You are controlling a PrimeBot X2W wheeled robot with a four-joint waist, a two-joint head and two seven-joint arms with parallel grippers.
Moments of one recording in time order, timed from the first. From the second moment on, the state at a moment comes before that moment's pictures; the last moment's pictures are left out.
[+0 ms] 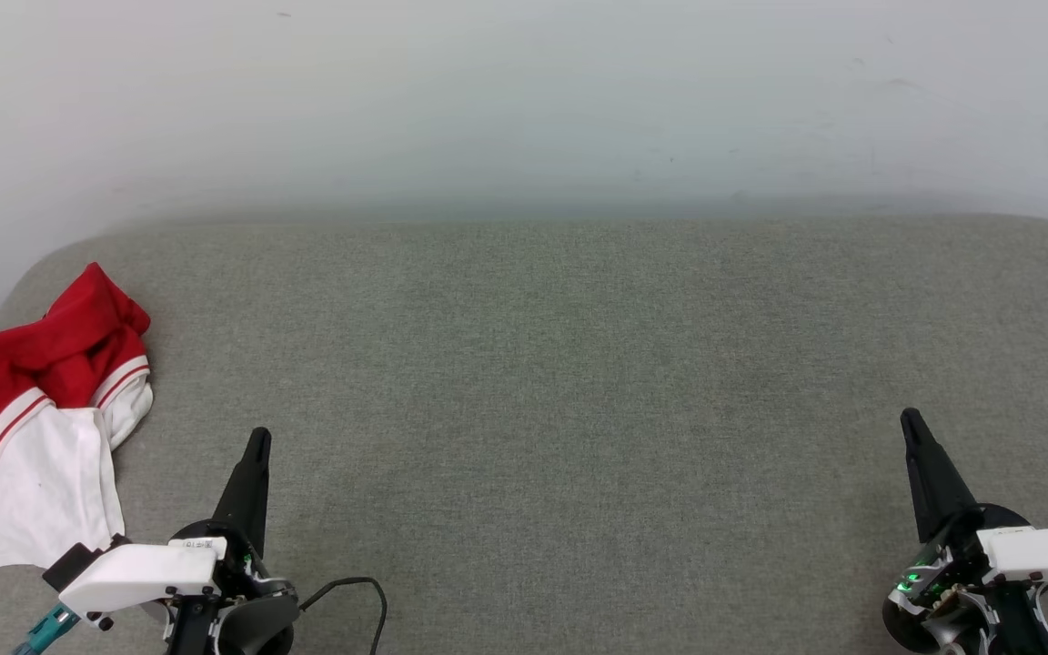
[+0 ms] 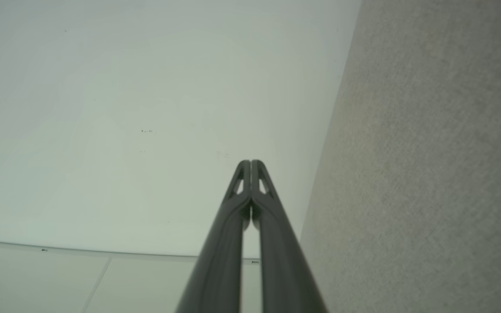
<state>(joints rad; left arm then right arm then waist) -0.11 0.05 0.11 0.25 -1.61 -0.13 0.11 -0.10 -0.05 -0.11 0.24 1.61 0.13 0.12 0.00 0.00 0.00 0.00</state>
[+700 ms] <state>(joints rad) -0.11 0.05 0.11 0.25 -1.61 -0.13 0.11 -0.10 -0.05 -0.11 0.24 1.61 0.13 0.12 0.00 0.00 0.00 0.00</state>
